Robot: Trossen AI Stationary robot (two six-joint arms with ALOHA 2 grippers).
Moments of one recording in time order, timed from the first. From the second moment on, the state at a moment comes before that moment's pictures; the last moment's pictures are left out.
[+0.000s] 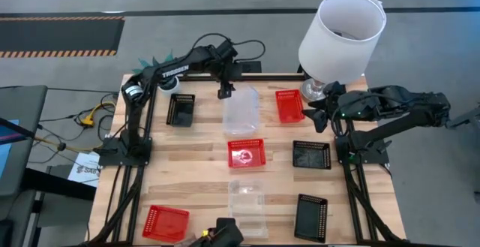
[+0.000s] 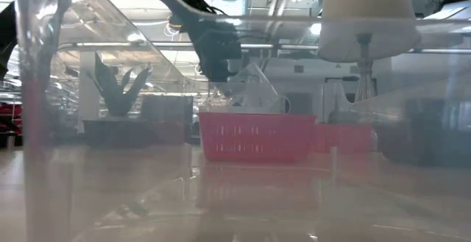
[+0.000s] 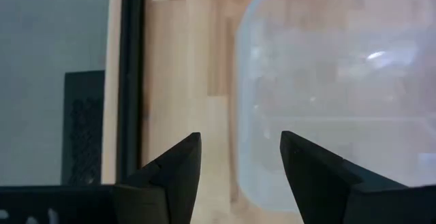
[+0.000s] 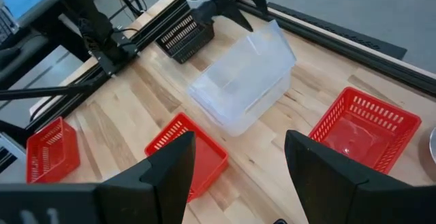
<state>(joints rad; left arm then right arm) 0.62 2.02 1.78 -0.87 0.21 0.62 0.14 0.93 1.28 -1.02 0.47 0.80</state>
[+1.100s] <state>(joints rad) 0.62 2.06 1.89 -0.94 0.23 0.58 0.14 0.93 1.28 -1.02 0.47 0.78</state>
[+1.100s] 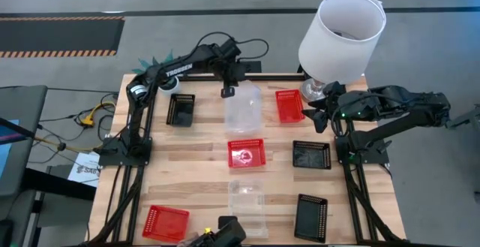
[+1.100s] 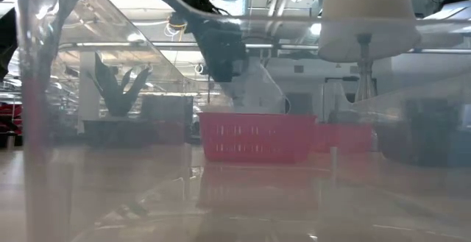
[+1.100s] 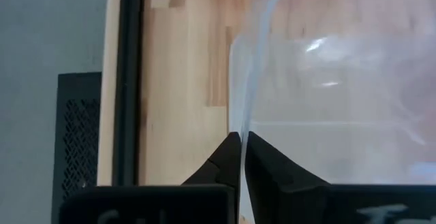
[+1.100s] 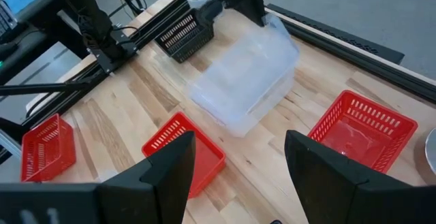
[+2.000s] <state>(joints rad) 0.63 2.08 2.15 -1.34 0.12 0.57 0.09 0.93 1.28 -1.04 0.50 0.78</state>
